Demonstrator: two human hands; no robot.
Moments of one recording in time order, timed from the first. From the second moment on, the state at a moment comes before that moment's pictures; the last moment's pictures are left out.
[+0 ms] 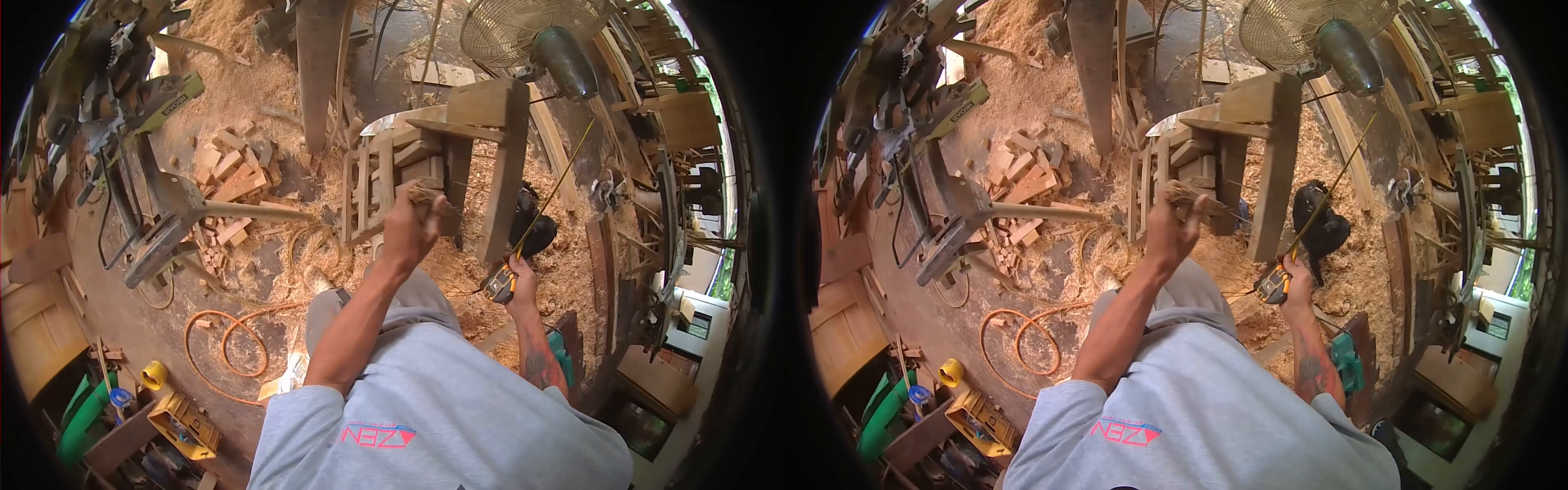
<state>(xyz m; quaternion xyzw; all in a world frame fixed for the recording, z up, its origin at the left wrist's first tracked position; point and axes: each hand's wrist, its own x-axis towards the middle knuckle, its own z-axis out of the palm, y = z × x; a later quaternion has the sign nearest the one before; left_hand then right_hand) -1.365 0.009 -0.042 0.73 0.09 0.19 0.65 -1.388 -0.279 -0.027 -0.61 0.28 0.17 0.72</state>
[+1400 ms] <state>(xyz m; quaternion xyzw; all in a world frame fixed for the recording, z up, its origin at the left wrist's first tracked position) -1.408 -0.033 -0.094 0.65 0.14 0.20 0.72 -1.380 -0.312 -0.016 -0.70 0.33 0.16 0.61</state>
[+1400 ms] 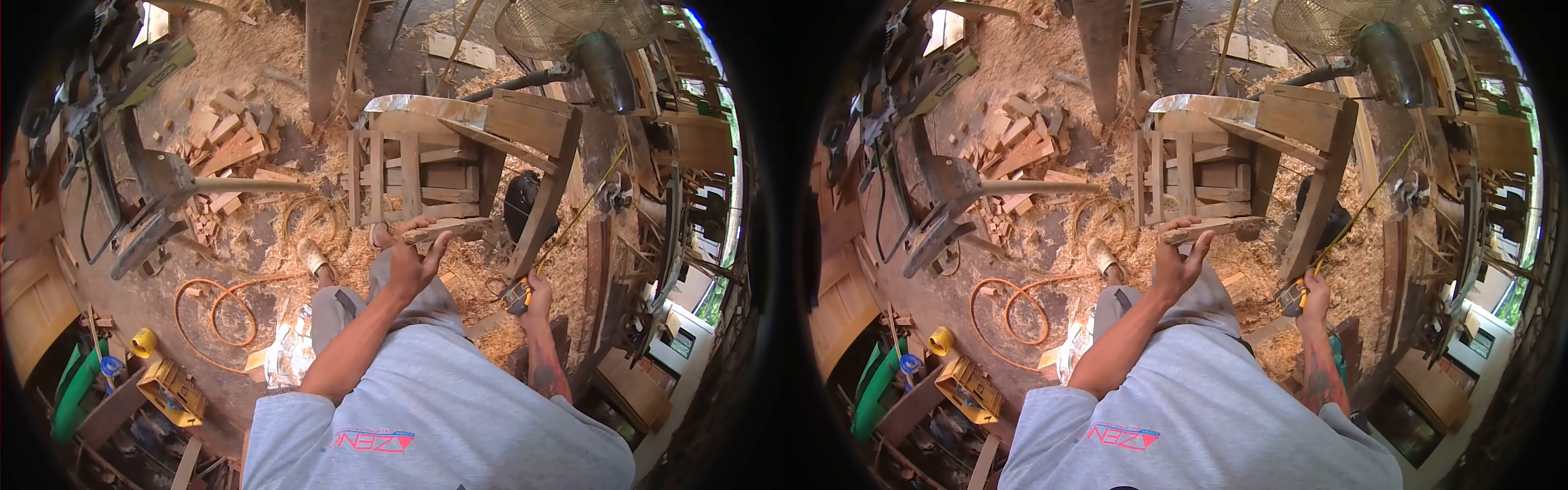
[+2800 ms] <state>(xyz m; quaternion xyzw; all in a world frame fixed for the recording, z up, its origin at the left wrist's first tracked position) -1.380 0.000 -0.023 0.66 0.20 0.21 0.69 -1.380 -0.235 0.013 -0.76 0.18 0.18 0.60</state>
